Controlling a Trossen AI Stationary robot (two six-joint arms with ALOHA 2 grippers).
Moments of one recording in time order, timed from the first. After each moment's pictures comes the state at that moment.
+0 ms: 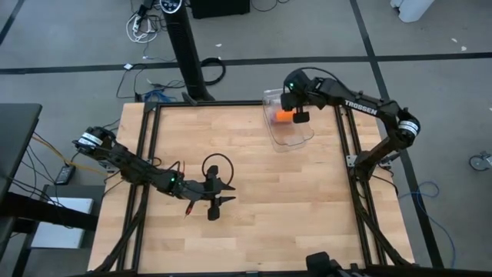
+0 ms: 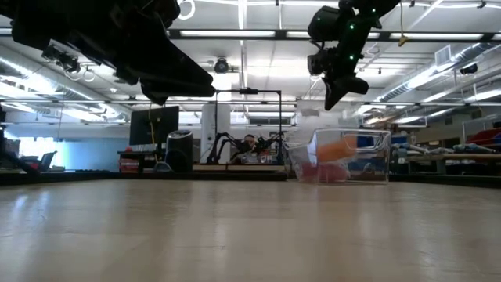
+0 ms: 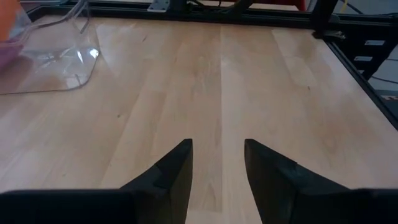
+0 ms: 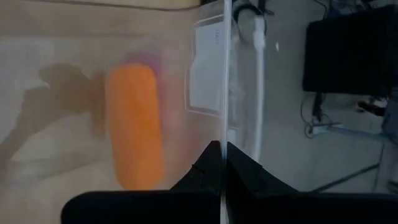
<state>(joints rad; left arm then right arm) -0.39 1.47 0.58 0.47 -0.41 -0.25 -0.60 1.52 1.34 -0.79 0.33 -0.87</state>
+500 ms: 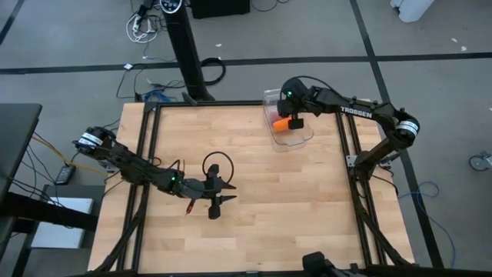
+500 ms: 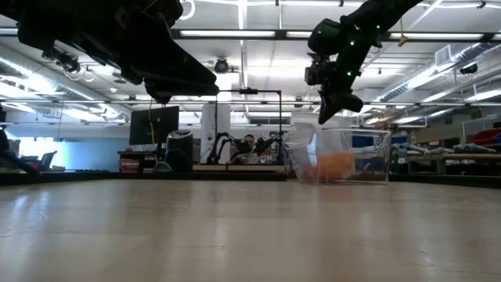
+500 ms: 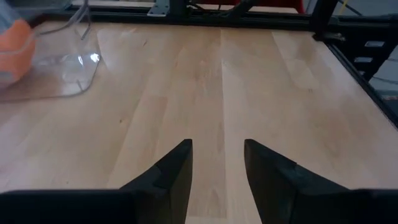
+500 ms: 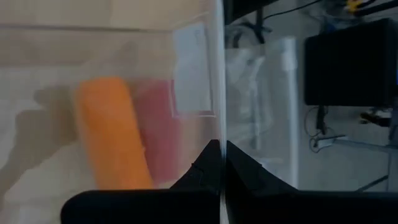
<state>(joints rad) -0.37 1.47 0.58 0.48 -0.39 -0.23 -0.59 1.52 1.17 -0.56 0.28 -0.84</state>
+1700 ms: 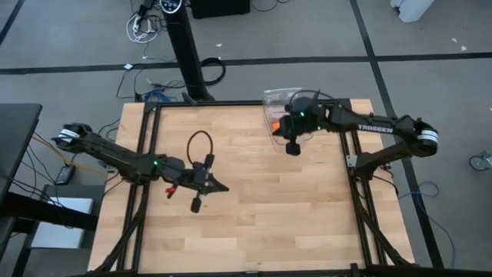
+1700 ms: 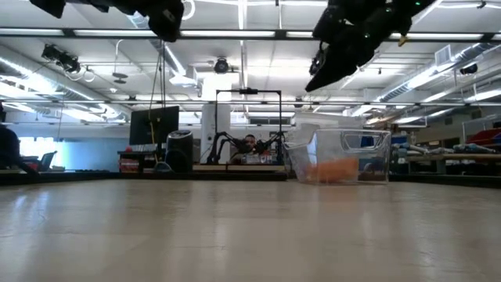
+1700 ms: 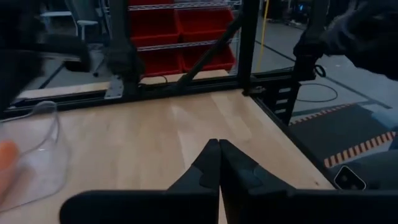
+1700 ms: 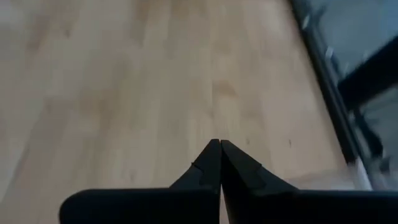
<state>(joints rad) -0.29 1.14 0.60 0.37 -0.07 0.00 -0.36 1.28 0.97 -0.38 -0.15 -0.35</state>
